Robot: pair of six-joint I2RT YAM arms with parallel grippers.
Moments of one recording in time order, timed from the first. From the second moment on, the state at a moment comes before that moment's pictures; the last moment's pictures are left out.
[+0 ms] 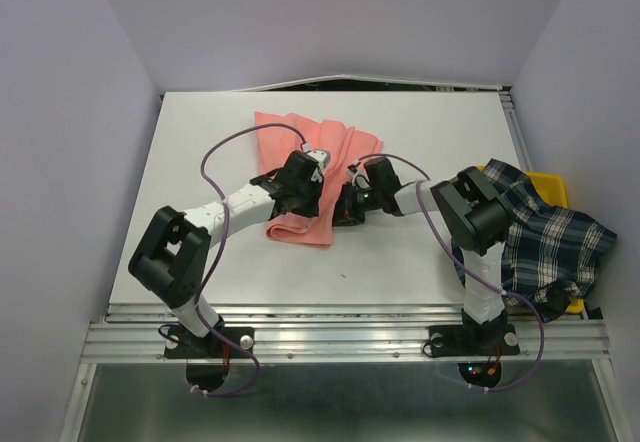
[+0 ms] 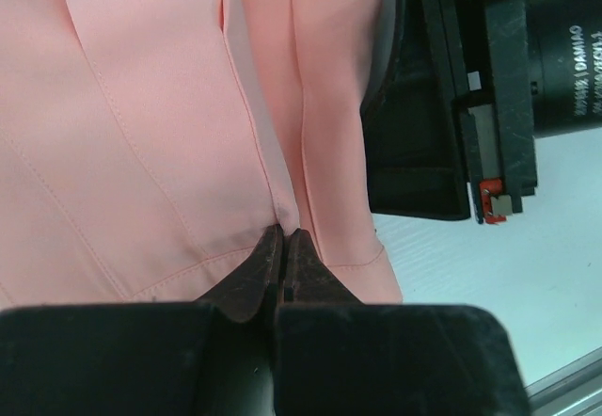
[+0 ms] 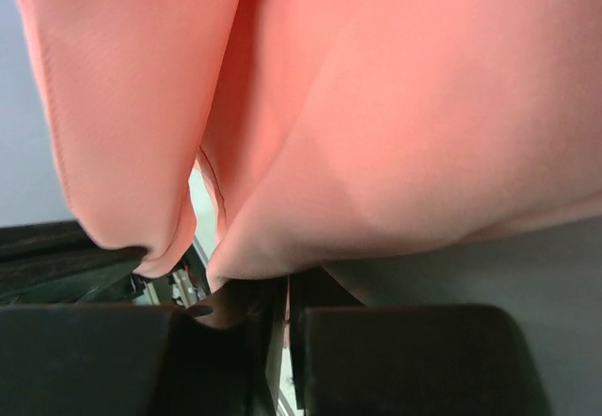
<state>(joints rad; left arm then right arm) -0.65 1.61 1.04 -0.31 0.02 -0.31 0.51 2.07 1.07 0.21 -0.72 0.80</state>
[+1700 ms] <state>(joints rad) -0.65 1.66 1.11 -0.37 0.20 -0.41 0.53 2.09 0.92 0.45 -0.89 0.94</state>
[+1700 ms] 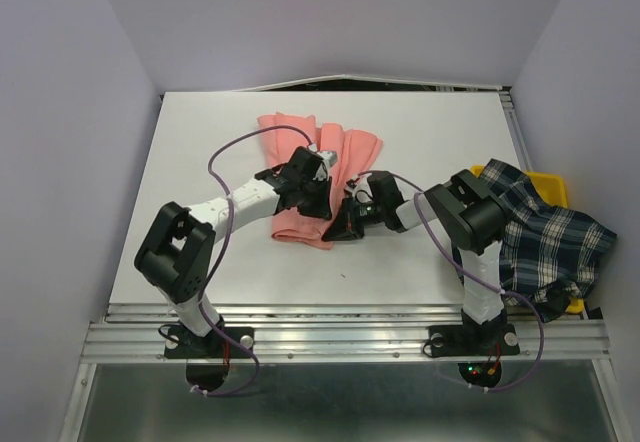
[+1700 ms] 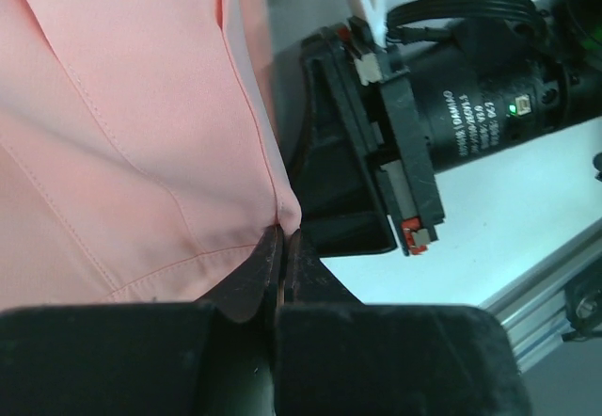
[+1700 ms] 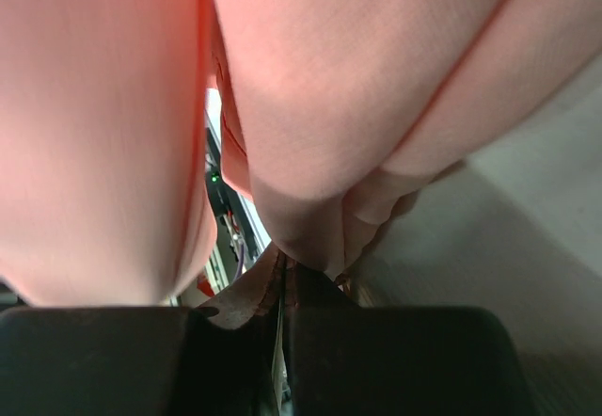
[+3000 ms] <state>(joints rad) -0.62 1.85 1.08 -0.17 0.35 -0.48 0.34 1.96 1.17 -0.53 -0.80 0.35</state>
